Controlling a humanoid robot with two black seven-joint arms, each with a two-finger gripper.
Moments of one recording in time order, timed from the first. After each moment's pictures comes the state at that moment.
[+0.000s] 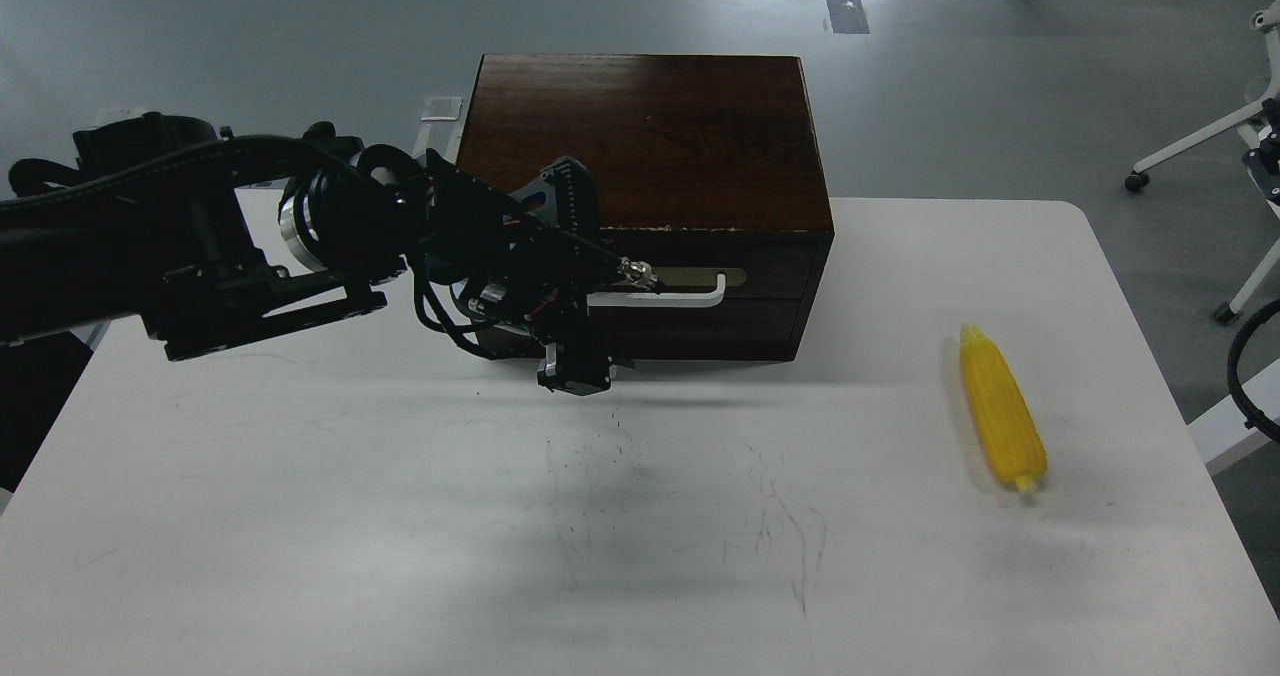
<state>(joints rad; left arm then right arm) -1.40 0.42 0.05 -1.34 2.18 -0.45 -0.41 0.83 -0.67 0.56 0.38 0.34 0.49 0.29</state>
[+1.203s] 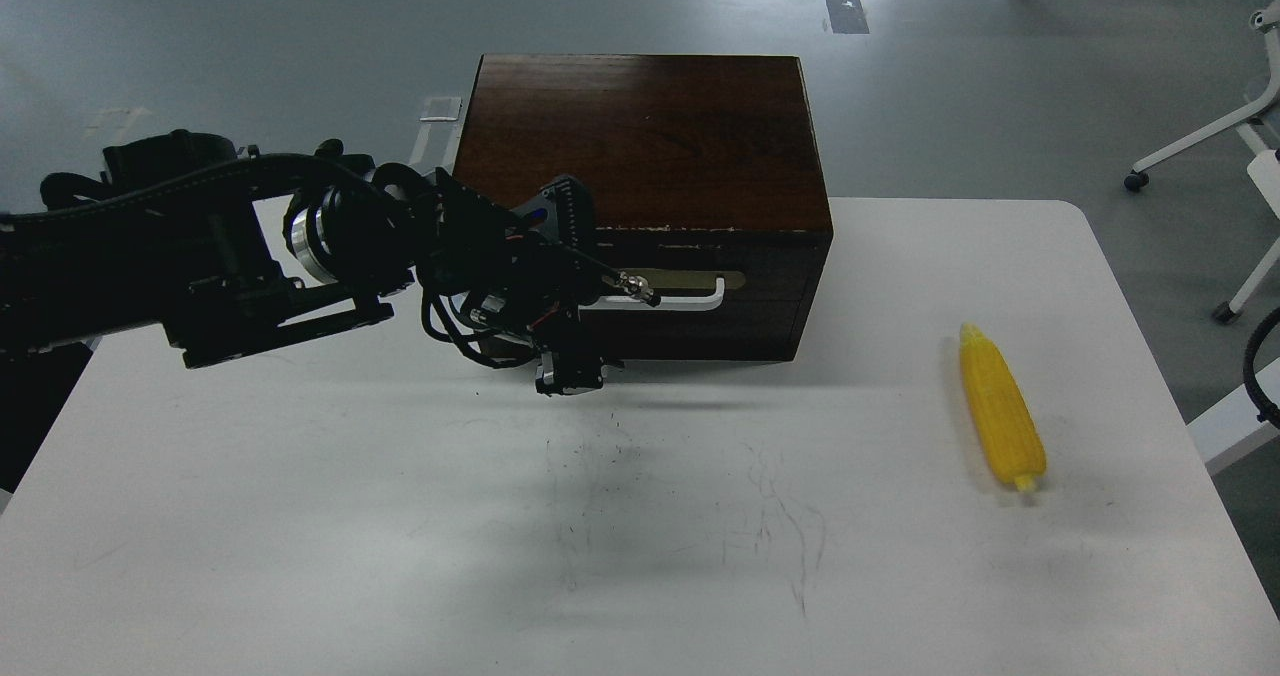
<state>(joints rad) -1.38 0.39 0.09 -1.28 2.18 -0.44 -0.42 0.83 -0.67 0.60 0.34 0.34 0.49 0.29</state>
